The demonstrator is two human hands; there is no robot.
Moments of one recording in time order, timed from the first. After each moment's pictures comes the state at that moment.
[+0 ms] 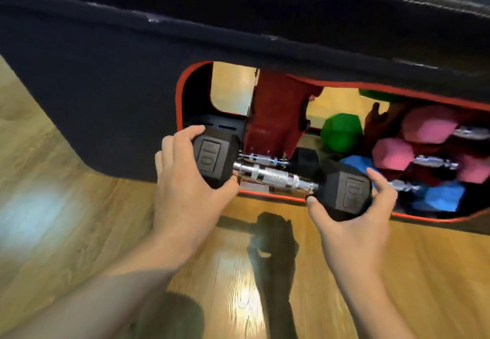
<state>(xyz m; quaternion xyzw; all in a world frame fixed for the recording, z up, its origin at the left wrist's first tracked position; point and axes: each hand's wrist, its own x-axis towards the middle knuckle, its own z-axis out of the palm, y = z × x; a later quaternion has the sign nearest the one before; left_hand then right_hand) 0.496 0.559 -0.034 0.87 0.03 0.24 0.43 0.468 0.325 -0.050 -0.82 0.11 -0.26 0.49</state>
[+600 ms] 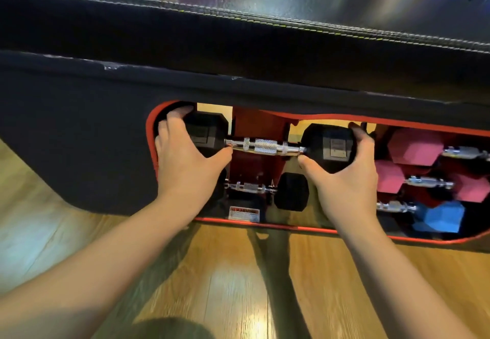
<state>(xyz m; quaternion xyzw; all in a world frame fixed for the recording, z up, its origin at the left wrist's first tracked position) 0.594 0.534 0.001 0.84 0.05 0.25 0.47 0.579 0.300 -0.004 -0.83 0.07 -0.25 0.49</state>
